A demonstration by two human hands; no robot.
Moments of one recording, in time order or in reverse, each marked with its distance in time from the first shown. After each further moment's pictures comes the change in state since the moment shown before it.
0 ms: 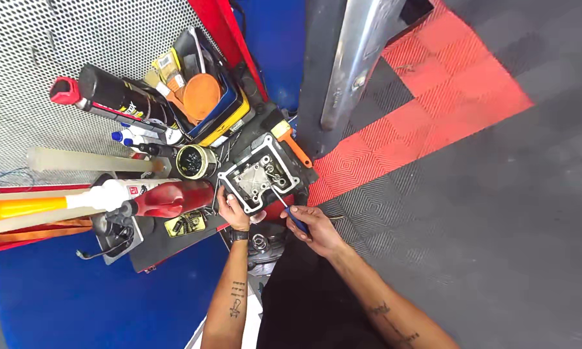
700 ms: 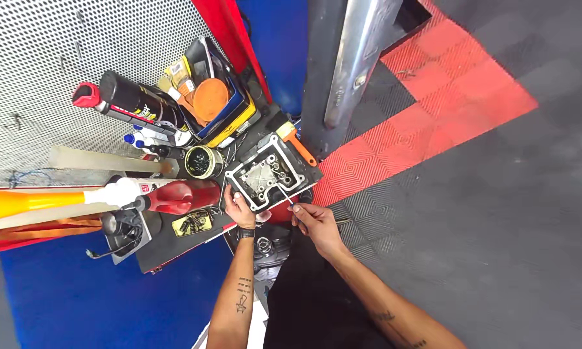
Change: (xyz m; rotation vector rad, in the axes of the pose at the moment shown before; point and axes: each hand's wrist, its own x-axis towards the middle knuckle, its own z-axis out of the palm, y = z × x) left_hand 0.000 -0.007 0.000 0.045 0.012 0.022; right_hand -0.005 0.012 0.019 -0.368 0.275 -0.300
